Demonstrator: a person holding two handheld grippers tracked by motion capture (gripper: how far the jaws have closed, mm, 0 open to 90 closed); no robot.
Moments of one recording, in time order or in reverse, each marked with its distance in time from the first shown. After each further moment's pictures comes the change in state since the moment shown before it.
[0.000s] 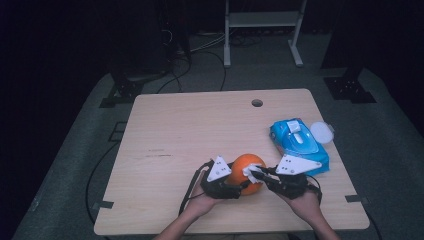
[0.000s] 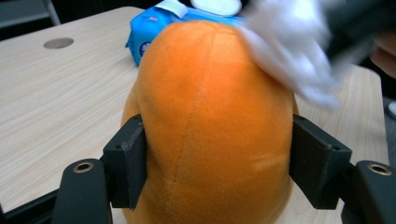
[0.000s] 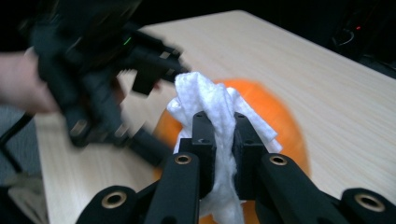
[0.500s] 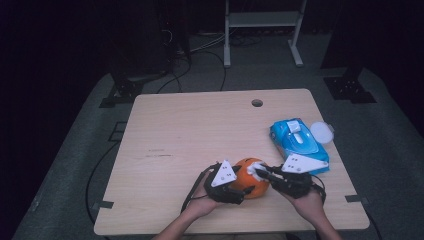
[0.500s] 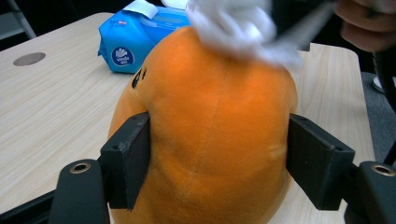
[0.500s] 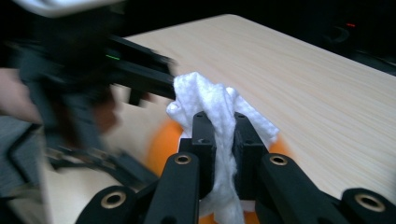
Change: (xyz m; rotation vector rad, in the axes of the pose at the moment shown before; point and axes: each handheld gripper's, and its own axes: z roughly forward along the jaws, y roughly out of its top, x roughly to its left) left arm -0.005 0.000 0.004 0.009 -0.070 0.087; right arm -0.003 -0.003 -0.006 -0.021 -0.005 0.039
